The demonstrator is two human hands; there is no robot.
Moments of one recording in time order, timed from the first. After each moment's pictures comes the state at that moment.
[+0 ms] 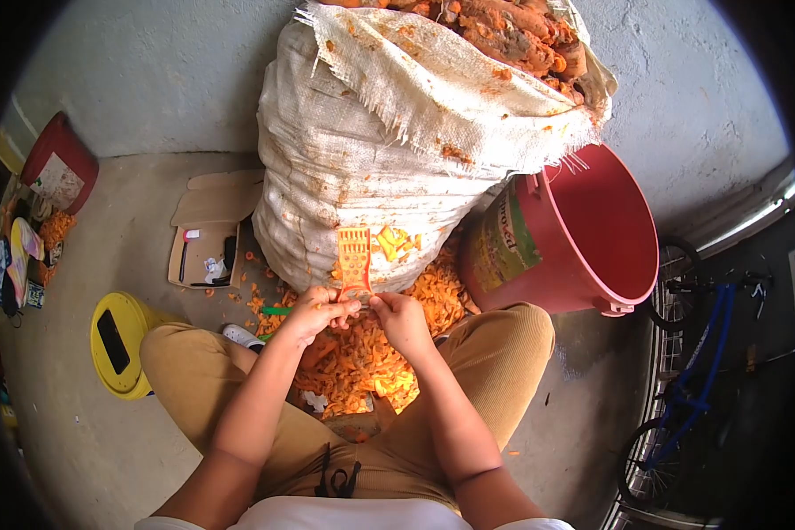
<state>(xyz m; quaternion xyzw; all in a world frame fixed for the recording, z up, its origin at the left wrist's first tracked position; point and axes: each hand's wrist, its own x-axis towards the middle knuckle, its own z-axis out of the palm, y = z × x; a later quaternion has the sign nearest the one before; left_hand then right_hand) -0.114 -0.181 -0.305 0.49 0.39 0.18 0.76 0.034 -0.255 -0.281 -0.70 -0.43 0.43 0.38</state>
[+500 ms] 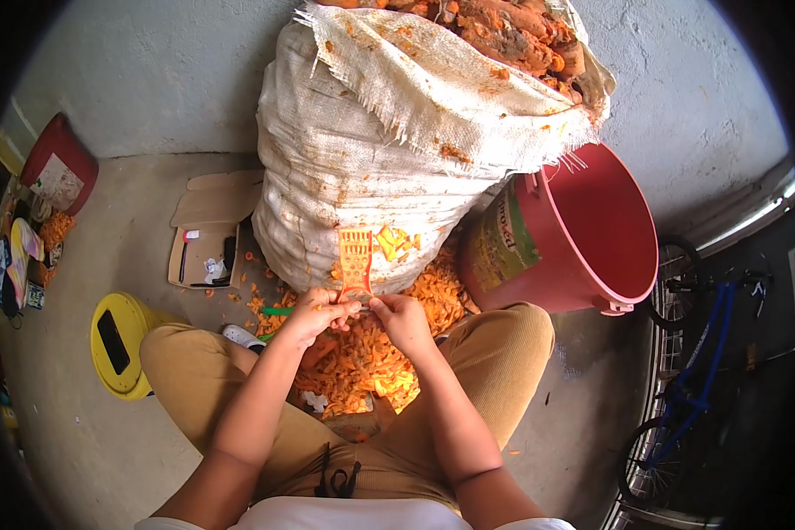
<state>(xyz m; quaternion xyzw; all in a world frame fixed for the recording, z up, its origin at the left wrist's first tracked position) -0.112 -0.187 -0.290 0.47 0.39 0.19 0.77 0.037 -0.256 -0.284 -0.69 -0.39 0.47 0.38</state>
